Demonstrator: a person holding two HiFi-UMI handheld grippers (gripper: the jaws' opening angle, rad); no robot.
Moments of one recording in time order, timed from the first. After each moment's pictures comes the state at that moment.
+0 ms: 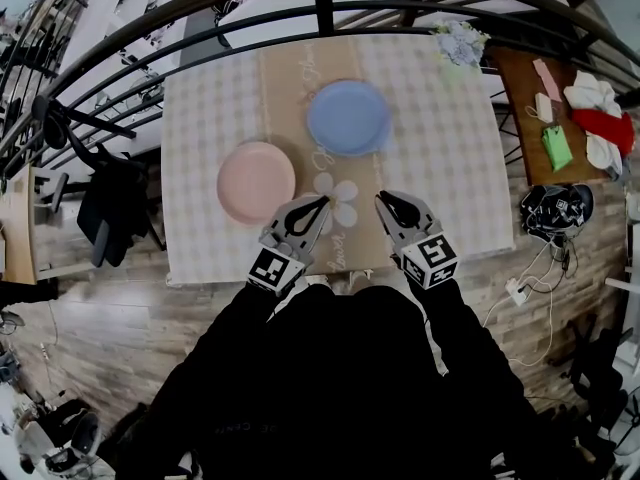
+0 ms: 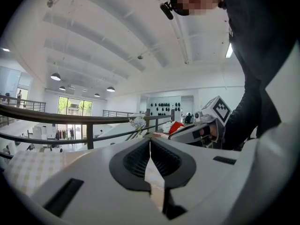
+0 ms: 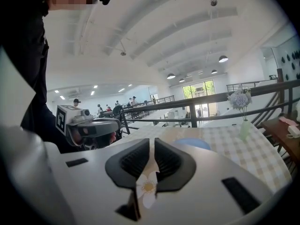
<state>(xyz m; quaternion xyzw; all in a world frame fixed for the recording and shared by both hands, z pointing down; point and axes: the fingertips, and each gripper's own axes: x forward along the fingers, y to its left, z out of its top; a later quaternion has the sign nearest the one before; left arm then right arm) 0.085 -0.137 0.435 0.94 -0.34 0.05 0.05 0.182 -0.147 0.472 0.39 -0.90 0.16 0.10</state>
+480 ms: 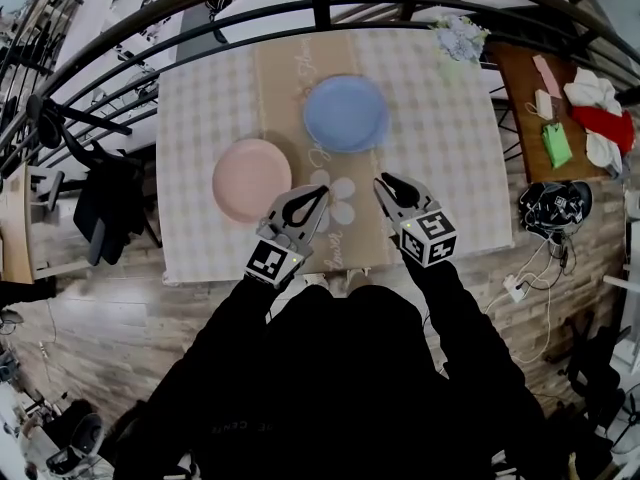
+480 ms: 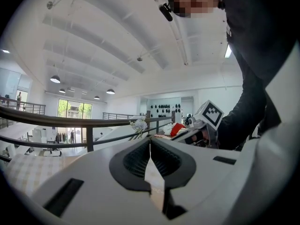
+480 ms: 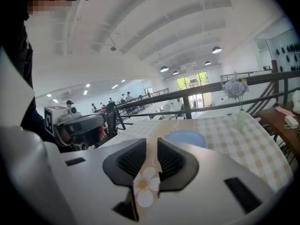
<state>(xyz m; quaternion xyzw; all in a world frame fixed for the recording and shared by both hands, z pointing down) 0.090 -0.155 0.432 0.94 -0.35 0.04 0.04 0.194 -0.183 0.498 0.41 -0.88 0.21 0.13</state>
